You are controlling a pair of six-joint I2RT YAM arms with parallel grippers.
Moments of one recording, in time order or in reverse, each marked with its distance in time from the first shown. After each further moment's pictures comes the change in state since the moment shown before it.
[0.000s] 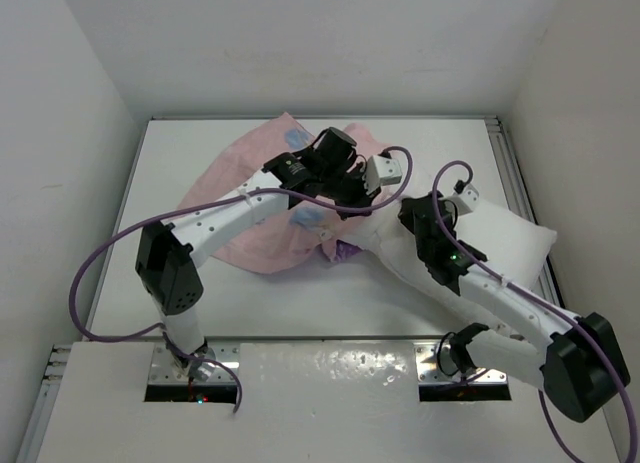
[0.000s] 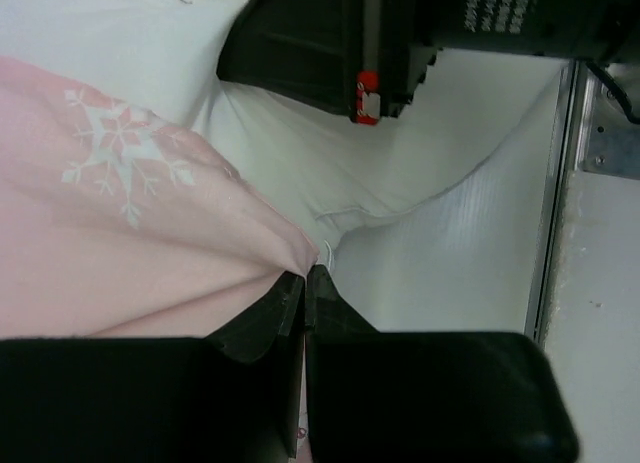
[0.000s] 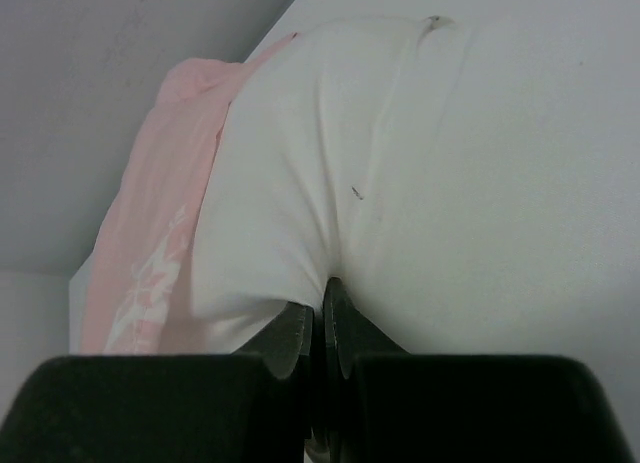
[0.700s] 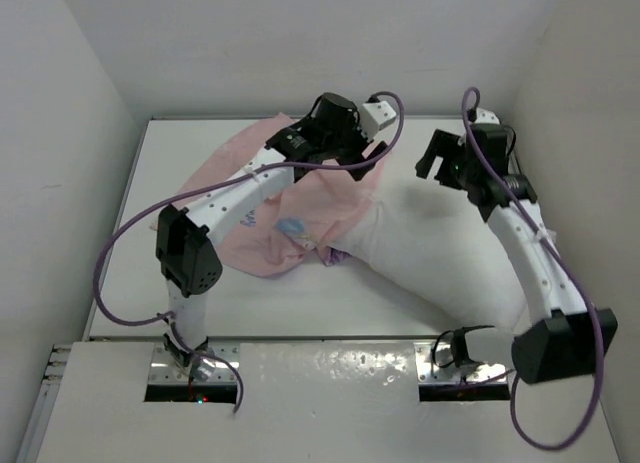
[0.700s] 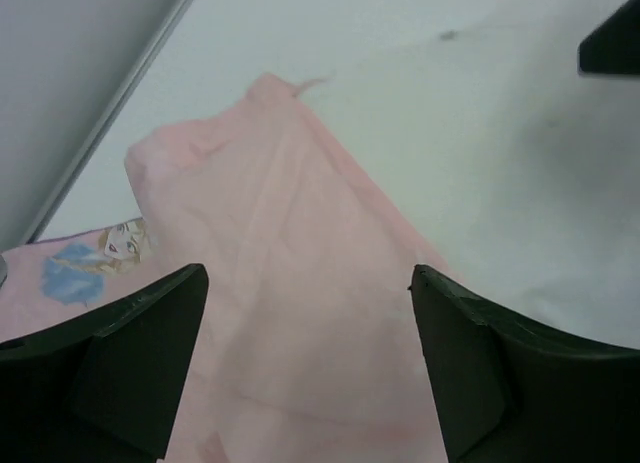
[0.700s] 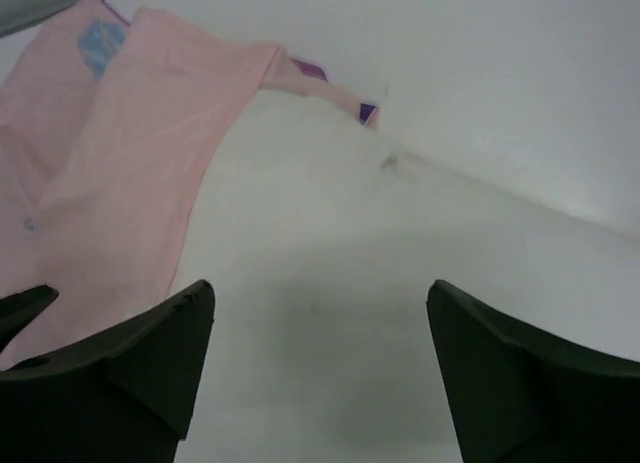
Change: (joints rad) left arm 0.088 0.126 0.215 0.104 -0.327 -0.090; right arm -0.356 0.106 0.537 -0.591 -0.547 -0.576
